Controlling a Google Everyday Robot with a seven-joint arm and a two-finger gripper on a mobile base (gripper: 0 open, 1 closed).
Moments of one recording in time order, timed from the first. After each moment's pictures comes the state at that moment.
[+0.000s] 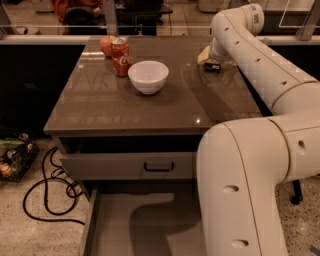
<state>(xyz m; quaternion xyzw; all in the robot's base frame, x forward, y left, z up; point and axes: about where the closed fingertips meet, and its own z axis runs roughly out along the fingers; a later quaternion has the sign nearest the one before) 0.890 -0.244 0.813 0.06 0.93 -0.02 0.35</state>
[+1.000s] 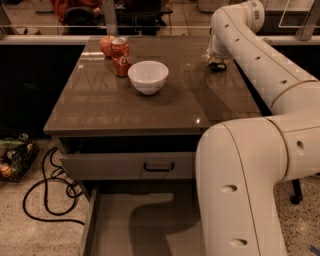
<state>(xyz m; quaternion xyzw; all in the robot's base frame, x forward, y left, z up) 0.889 -0.239 0.820 0.06 0.93 -0.02 0.35</state>
